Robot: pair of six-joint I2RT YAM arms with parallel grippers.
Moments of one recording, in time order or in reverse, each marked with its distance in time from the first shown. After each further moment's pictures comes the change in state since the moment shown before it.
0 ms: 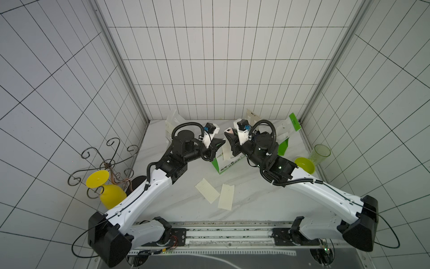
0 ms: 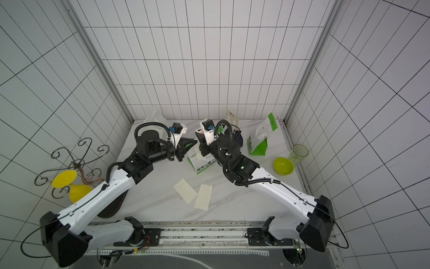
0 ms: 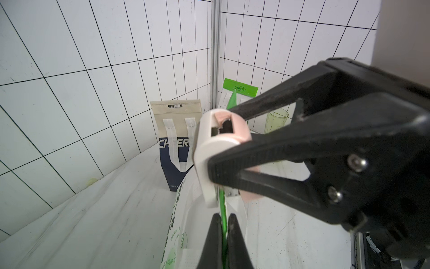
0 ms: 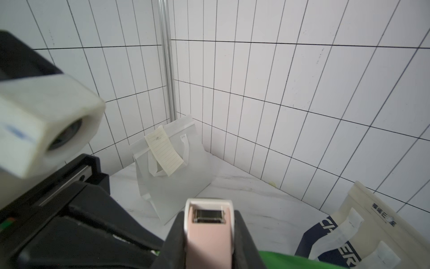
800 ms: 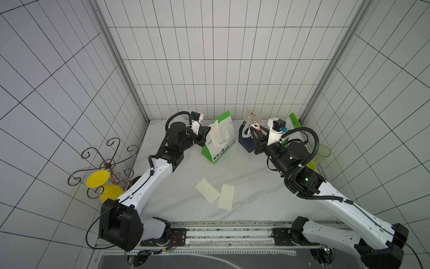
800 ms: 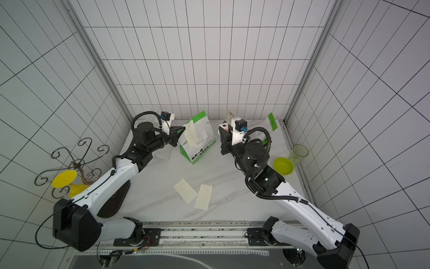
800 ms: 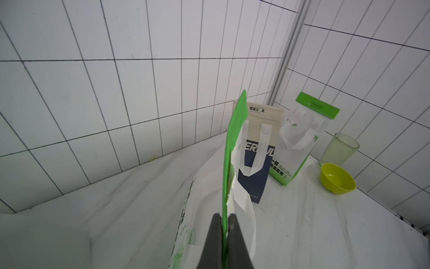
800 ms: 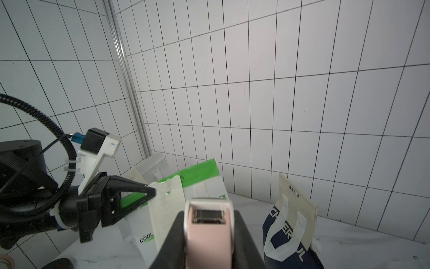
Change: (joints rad) left arm 0.253 0.188 0.019 0.177 -0.068 -0.133; right arm -0.085 -0.289 -0.176 -0.005 0.040 0.106
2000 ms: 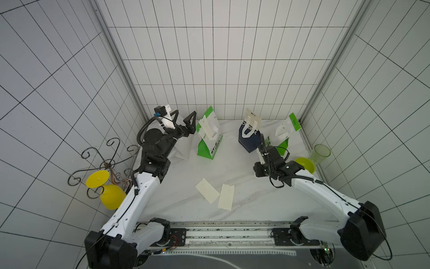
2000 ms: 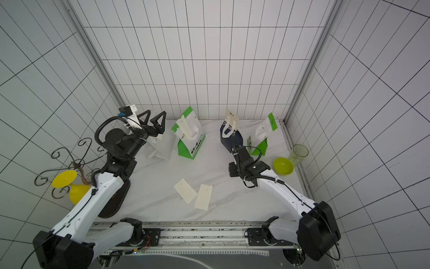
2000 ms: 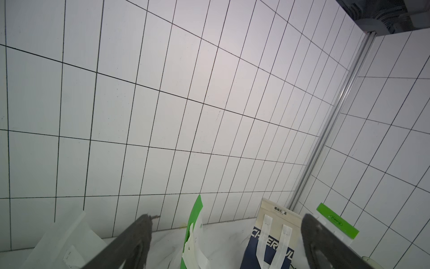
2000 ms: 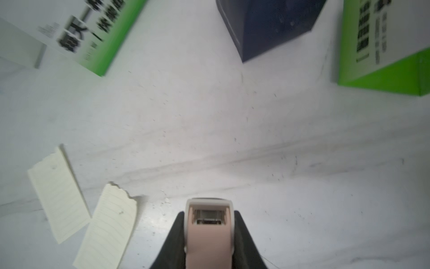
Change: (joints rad) left arm 0.081 -0.310 -0.125 0.232 -0.203 -0.262; right arm -0.285 0.283 -0.115 -0.714 -0.230 0.267
